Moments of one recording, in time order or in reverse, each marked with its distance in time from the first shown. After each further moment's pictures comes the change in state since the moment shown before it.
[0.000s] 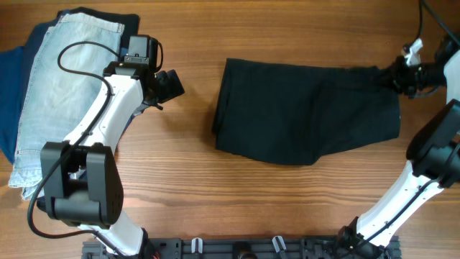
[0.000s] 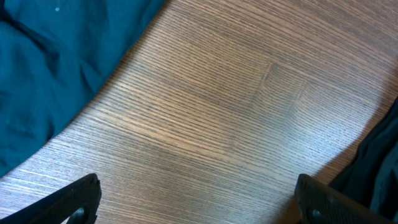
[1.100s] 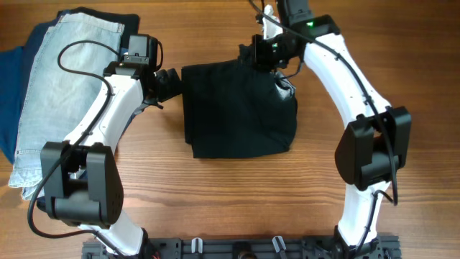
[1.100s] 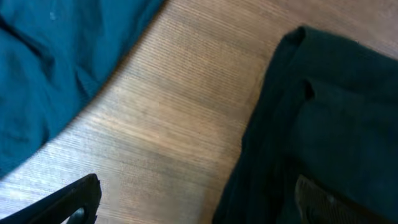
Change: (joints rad) left arm 0.000 0.001 0.000 0.010 0.014 0.000; right arm 0.780 -0.105 0.025 0.312 0.126 0.397
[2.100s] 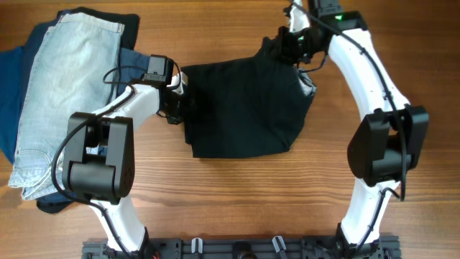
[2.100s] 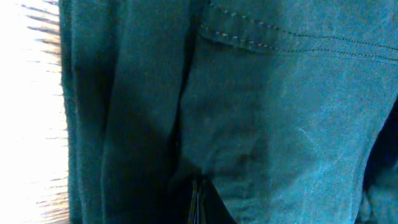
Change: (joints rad) left arm -0.040 0.177 -0.142 0.265 0.503 0.024; right arm -0.143 0.000 0.000 -0.022 -0.042 -0.033
